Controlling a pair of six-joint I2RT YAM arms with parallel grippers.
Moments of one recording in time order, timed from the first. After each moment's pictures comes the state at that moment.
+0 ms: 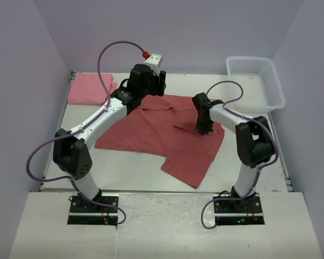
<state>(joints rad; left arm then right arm) -0.56 1.71 1.56 -0.23 -0.11 -0.17 0.39 1.87 1.28 -0.72 0.24 0.61</state>
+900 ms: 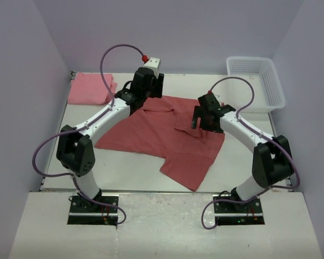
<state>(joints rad) -0.56 1.76 1.54 -0.23 -0.21 -0.19 0.41 1.59 1.11 -0.67 0.27 0.57</state>
